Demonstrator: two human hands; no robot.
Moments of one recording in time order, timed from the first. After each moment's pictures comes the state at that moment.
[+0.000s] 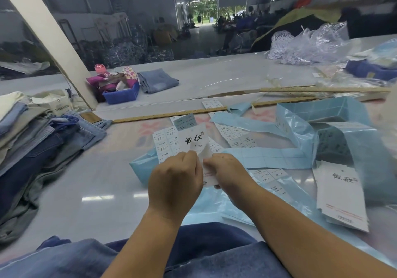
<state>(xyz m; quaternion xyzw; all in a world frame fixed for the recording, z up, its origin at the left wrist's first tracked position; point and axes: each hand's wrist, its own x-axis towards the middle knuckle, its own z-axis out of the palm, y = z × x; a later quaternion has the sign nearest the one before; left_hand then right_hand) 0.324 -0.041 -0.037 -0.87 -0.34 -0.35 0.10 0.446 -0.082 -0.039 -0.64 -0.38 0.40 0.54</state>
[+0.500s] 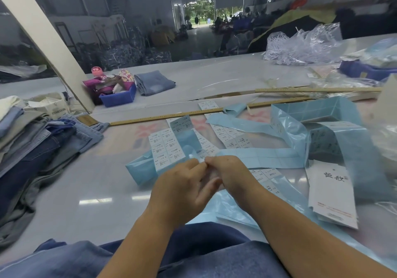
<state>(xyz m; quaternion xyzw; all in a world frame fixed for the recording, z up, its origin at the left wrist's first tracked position) 0.323 -0.044 -0.041 -0.93 -0.24 -0.27 -0.04 0.456 -0.102 -0.032 -0.61 -0.37 0.42 0.56</state>
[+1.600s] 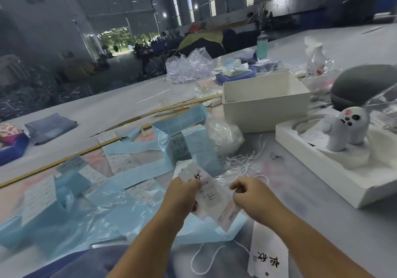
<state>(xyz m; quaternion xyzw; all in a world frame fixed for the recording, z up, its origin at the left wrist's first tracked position) 0.544 -0.269 -0.033 -0.70 -0.38 -0.12 -0.58 0.644 -0.415 -0.078 -0.81 -0.25 0.20 0.49</state>
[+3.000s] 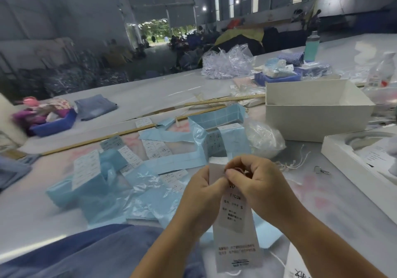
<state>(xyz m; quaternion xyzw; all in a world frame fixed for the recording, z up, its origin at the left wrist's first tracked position) 0.487 -0.272 0.006 -0.71 -0.23 -0.22 -0.63 0.584 -0.369 0.010 -0.69 -0.41 0.11 0.58</state>
